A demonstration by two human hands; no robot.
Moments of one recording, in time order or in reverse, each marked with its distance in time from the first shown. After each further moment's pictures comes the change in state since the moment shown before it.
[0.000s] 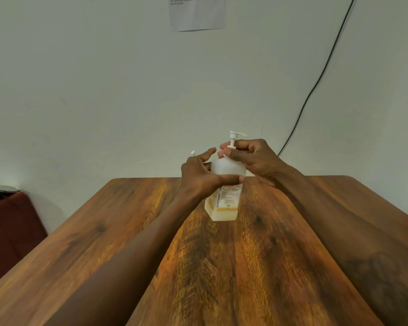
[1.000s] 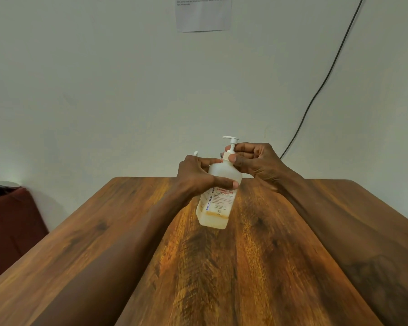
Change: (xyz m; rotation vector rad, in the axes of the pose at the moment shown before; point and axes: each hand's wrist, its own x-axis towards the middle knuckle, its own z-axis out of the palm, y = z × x) left_hand 0.018 -0.017 -0.021 0.031 -0.211 -0.160; right_hand 0.000 0.011 -0.001 0.073 -0.018 -0.077
